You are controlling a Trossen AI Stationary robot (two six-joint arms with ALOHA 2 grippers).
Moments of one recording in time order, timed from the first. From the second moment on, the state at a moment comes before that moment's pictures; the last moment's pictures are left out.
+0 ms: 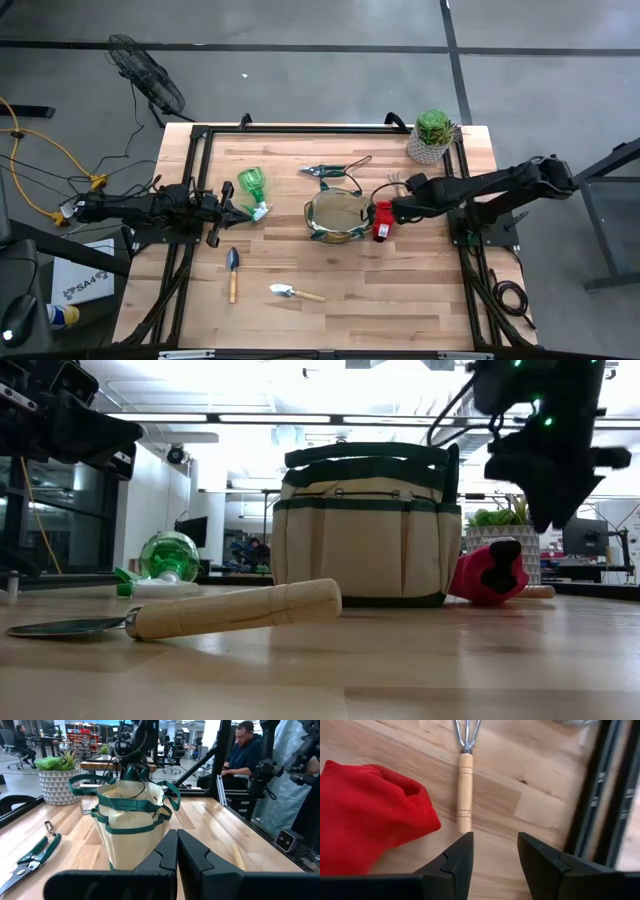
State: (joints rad) left arm -0.05 0.01 0.04 0.00 0.08 -0.06; right arm 0.05 1.28 0.84 -1.21 0.38 1.27
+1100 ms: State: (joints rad) left arm -0.05 0.01 0.04 0.00 0.08 -0.06; right arm -0.19 1.28 0.58 -0.78 0.18 0.97
